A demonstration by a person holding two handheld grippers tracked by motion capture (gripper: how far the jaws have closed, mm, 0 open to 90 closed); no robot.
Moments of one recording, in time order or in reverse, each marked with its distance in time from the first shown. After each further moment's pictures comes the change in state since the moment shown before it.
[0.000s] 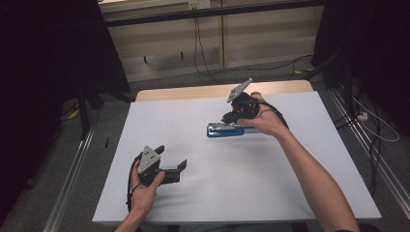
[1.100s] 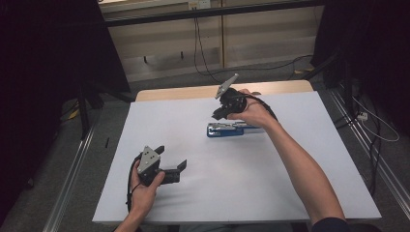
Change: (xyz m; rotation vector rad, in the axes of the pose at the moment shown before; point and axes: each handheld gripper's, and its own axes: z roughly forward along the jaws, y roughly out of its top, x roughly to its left) left arm 0.000 0.000 -0.001 0.002 -0.003 0.001; right arm -0.013 0.027 0.027 0.024 0.024 -0.055
